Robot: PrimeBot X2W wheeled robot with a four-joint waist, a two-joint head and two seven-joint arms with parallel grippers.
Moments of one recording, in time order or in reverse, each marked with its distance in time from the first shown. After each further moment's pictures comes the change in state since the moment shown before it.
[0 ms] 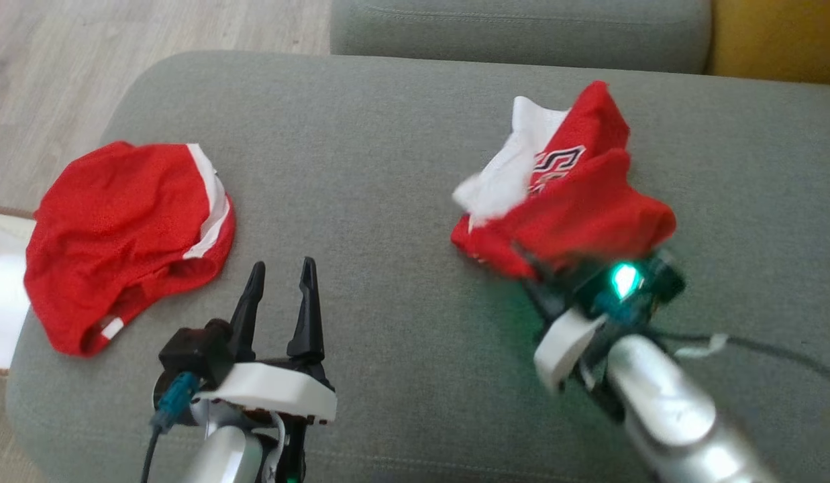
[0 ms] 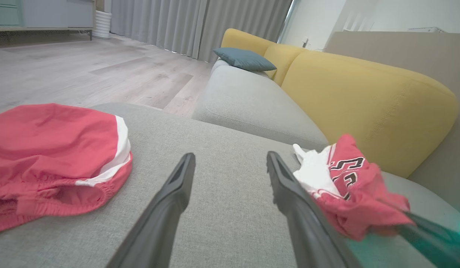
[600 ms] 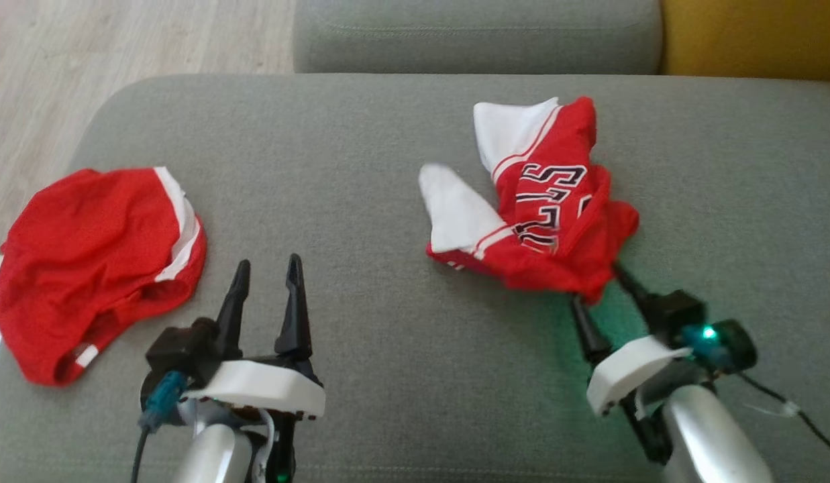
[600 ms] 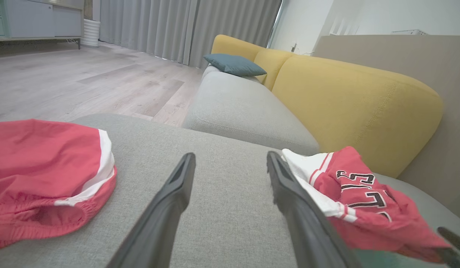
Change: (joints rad) left arm 0.001 0.000 0.030 0.002 0.012 0.000 0.000; right arm 0.248 0.076 -0.373 -0.155 -0.025 0.000 0.094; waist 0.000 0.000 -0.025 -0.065
